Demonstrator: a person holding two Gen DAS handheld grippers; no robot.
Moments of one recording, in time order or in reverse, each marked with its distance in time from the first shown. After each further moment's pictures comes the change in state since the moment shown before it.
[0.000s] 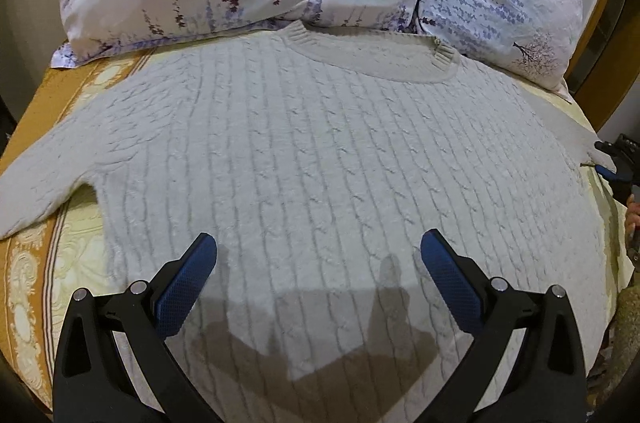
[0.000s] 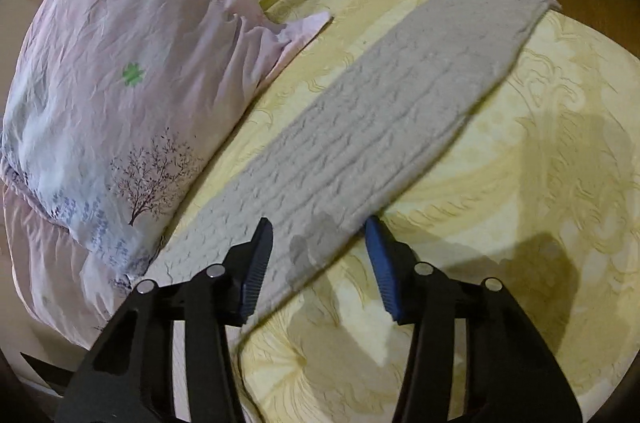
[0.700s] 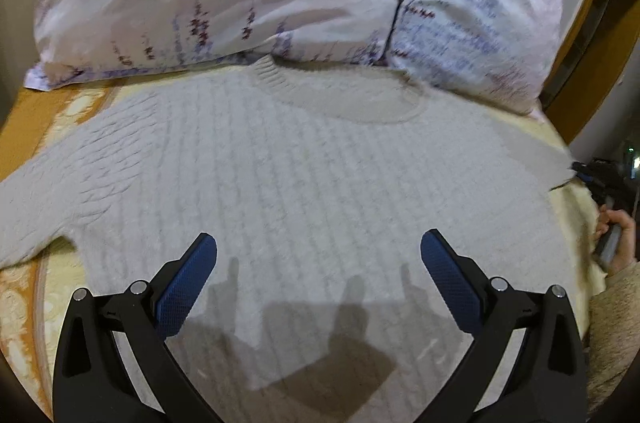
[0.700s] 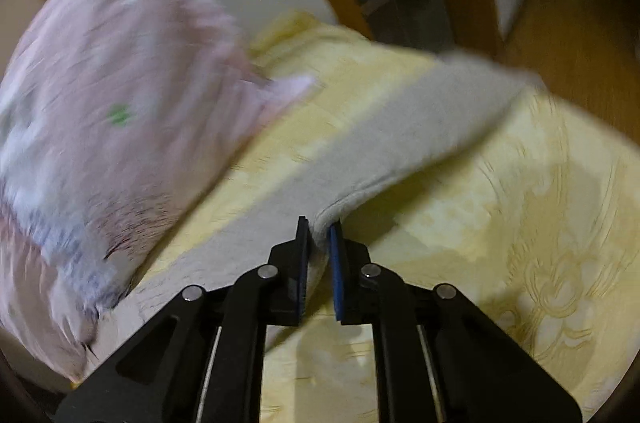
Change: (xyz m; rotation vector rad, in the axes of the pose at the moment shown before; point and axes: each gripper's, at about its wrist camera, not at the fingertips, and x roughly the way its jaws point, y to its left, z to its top) left arm -0.006 -0.002 0.031 -0.003 -0.058 -0.144; right arm -0.018 0.022 0.014 -0.131 -0.205 -0.109
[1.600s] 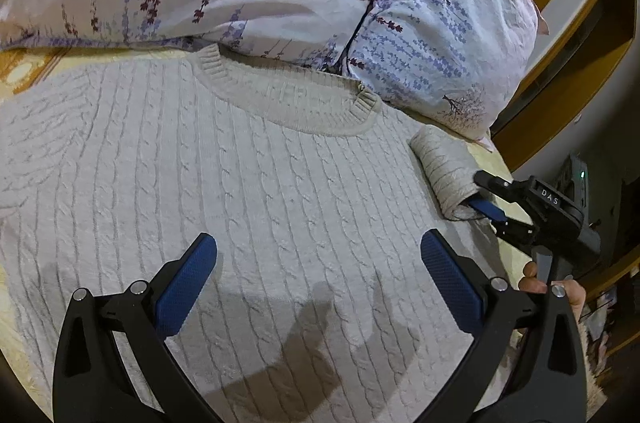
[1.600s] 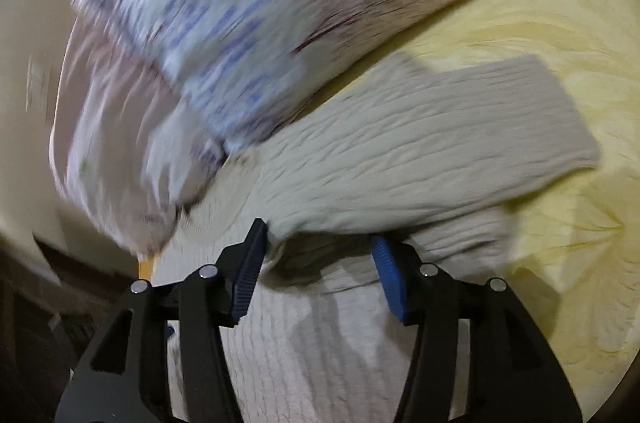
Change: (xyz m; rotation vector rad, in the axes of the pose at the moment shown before) left arm 0.024 -0.002 0.008 -0.119 0.009 -0.225; right arm 0.026 0.129 -0.108 -0.106 0.352 0.399
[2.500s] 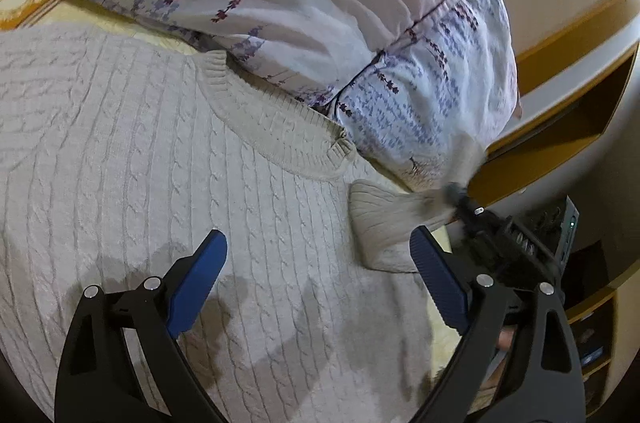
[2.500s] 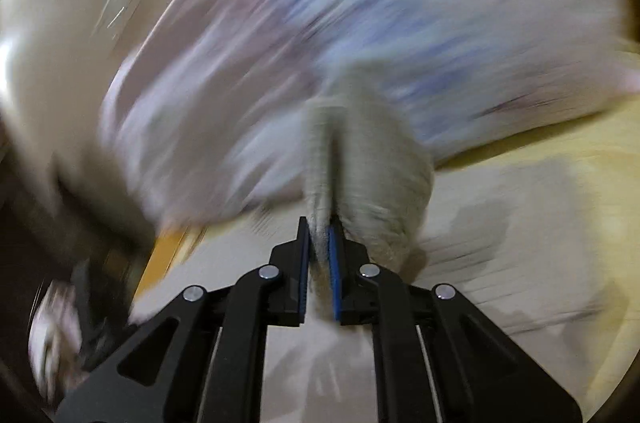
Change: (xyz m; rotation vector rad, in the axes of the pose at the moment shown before) left arm -0.007 0.042 0.022 -0.263 -0.050 -0.254; right arm 0.023 0.142 -0.012 -0.395 0.051 0.142
